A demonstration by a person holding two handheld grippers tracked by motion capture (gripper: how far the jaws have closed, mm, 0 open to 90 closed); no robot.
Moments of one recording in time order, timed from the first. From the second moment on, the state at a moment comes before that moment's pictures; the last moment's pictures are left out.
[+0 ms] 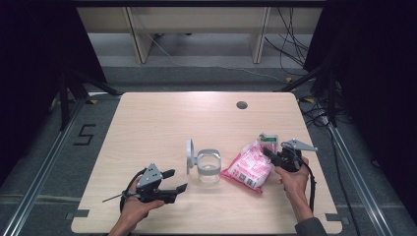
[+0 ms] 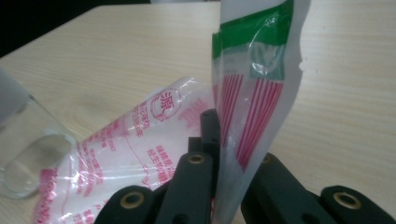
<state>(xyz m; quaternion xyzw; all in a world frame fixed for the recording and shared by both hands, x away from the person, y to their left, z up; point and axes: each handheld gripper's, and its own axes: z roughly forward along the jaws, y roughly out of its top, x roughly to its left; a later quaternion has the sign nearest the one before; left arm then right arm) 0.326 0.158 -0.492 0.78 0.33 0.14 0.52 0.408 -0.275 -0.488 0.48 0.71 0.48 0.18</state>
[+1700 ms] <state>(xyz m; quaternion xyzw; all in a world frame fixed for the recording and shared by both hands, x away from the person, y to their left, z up) 0.301 0.064 -0.499 0.79 0.29 0.15 0.53 0.357 -0.241 -0.393 0.35 0.72 0.55 0.26</state>
